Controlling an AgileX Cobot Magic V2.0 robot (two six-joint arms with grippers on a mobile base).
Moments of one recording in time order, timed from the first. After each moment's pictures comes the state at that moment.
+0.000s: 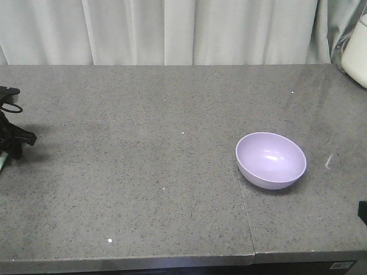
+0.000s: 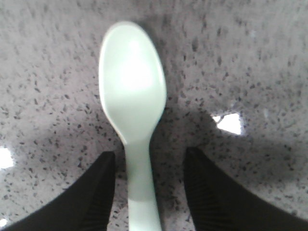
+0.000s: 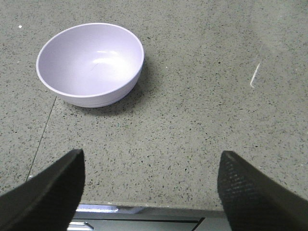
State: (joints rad) left arm 0.15 1.97 -1.56 0.03 1.02 0.22; right arm 0.02 0.55 -0.55 0.06 0.71 -0.04
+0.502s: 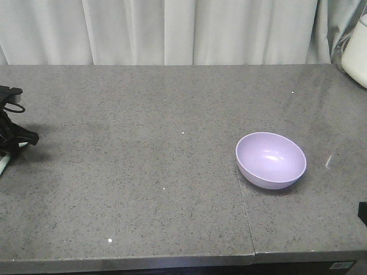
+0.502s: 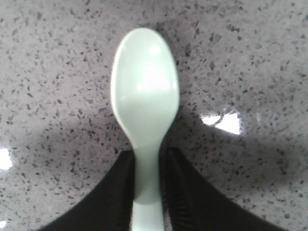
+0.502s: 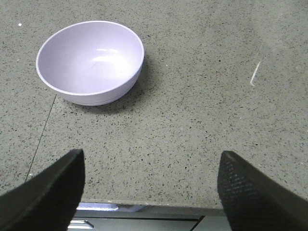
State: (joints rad) left arm 0.14 1.98 -1.56 0.02 1.02 0.22; right arm 0.02 0.55 -0.55 0.06 0.71 -0.04
